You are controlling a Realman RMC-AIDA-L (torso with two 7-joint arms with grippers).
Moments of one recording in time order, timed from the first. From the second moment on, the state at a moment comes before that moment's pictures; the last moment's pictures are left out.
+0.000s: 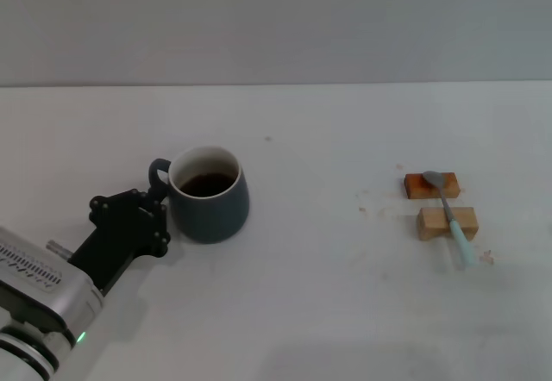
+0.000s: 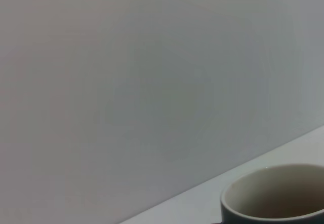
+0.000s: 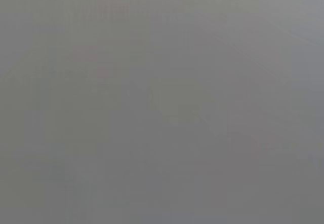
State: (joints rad) left arm -0.36 -2.07 -0.45 -0.25 2.19 1.11 0.13; right arm 0.24 2.08 0.02 0.37 -1.34 -1.79 -0.12
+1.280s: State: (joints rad) left arm -0.11 -2.07 -0.70 -0.26 2.17 1.31 0.03; right arm 0.16 2.09 -0.02 0.45 -1.43 -1.72 -0.12
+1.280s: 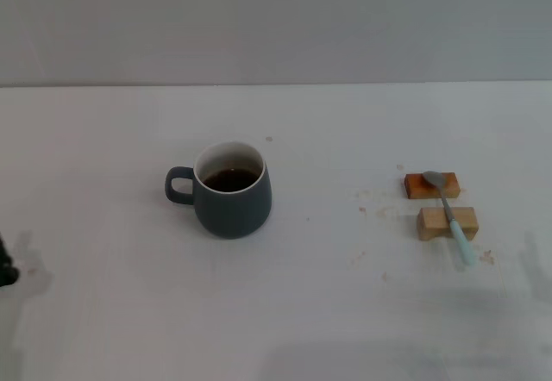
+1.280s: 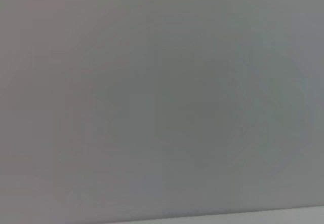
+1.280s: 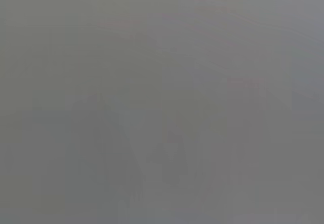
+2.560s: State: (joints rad) left arm -0.13 -2.07 -0.66 -0.22 2.18 1.31 -0.01; right arm 0.23 2.09 -0.11 0.49 -1.43 -1.40 -0.10
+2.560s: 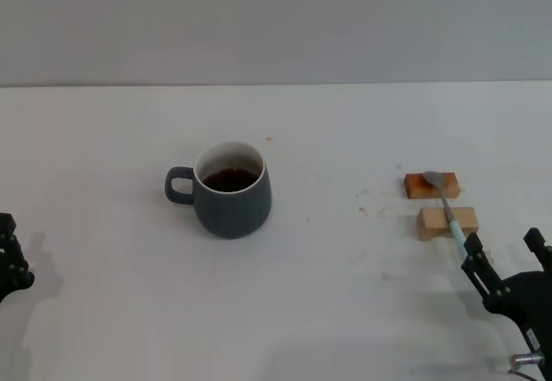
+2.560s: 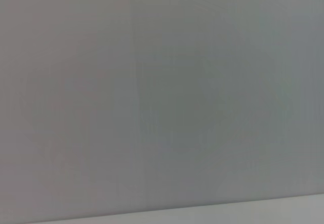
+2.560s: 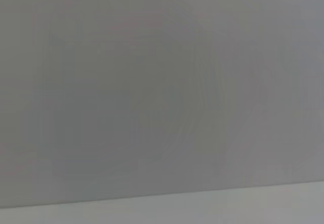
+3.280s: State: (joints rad) left arm -0.12 -2.07 -0.66 -0.22 2.18 1.31 -0.01; right arm 0.27 2.09 -0.10 0.49 -1.43 -1.29 -0.10
